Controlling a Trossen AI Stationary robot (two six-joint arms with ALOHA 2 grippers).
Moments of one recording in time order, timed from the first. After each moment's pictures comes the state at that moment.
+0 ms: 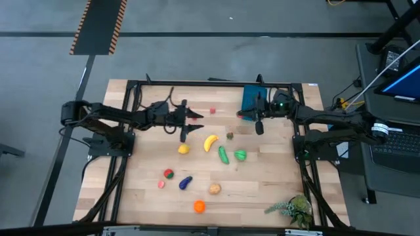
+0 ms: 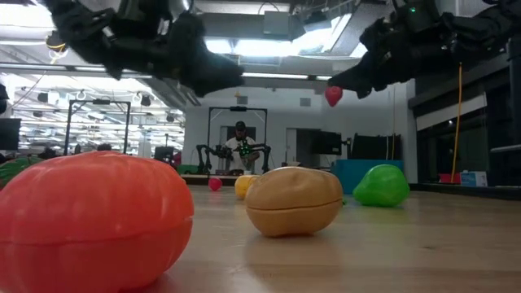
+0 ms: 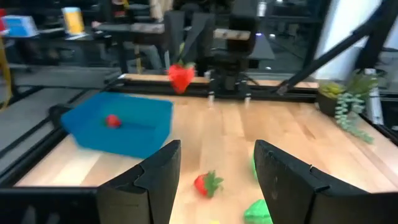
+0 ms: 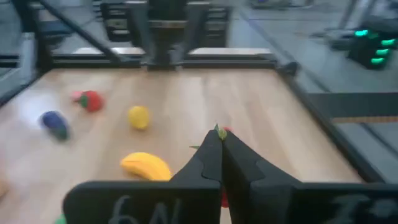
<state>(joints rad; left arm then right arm) 0.24 1.32 0.47 0.73 0.16 -0.01 -0.47 1.08 0.47 0.38 -0.39 -0.13</state>
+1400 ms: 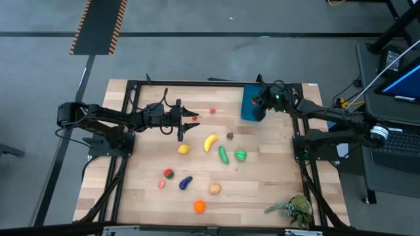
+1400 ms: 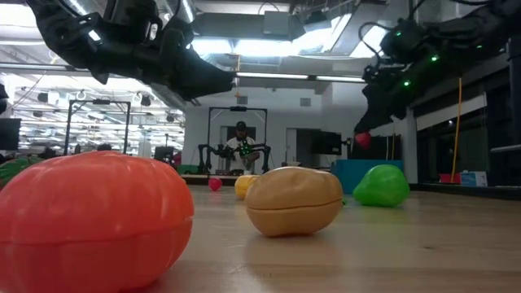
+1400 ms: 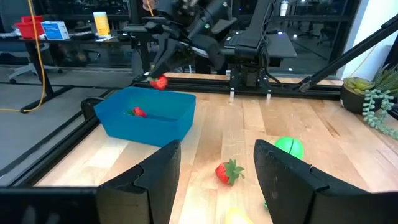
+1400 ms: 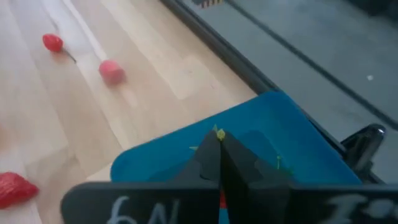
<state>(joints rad) 0.25 1.28 0.40 0.75 0.09 0.01 -0.62 1.11 0.55 -0.05 0.06 -0.06</state>
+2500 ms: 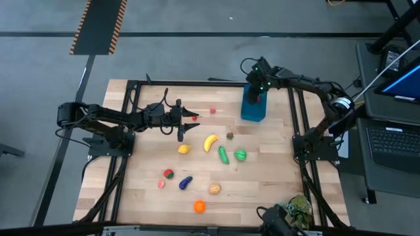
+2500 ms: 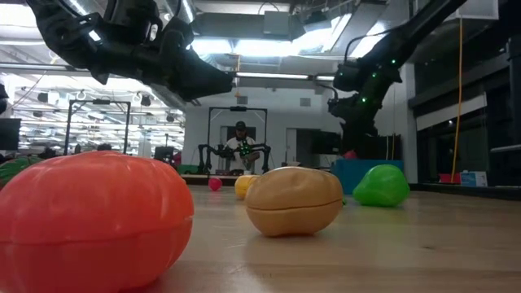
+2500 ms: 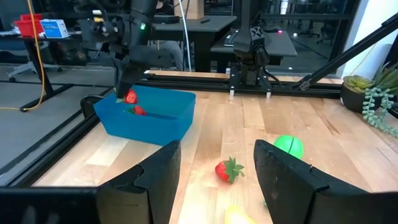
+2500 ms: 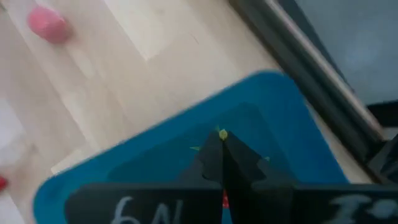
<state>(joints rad) 0.25 1.28 0.40 0.75 0.09 0.01 -0.84 1.65 1.11 -0.55 -0.15 -0.16</state>
